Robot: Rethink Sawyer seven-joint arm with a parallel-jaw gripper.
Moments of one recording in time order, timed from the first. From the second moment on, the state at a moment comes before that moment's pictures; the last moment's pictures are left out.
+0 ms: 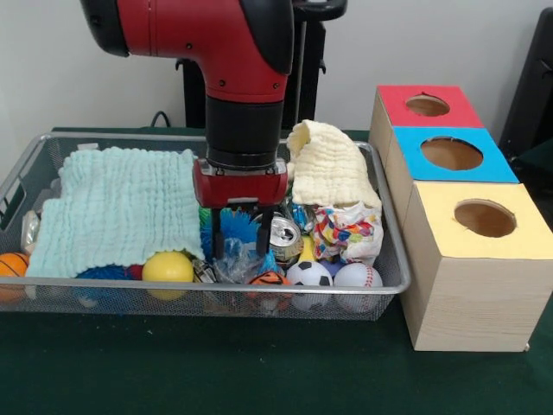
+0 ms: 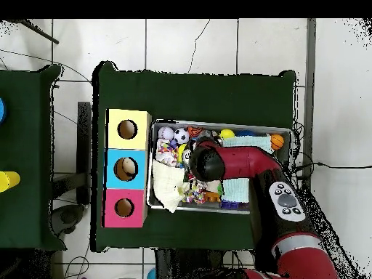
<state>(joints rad) -0.45 -0.51 0.20 1.57 -0.47 0.28 1.57</state>
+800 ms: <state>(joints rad) -0.57 -0.47 0.37 1.58 -0.53 0.21 1.57</state>
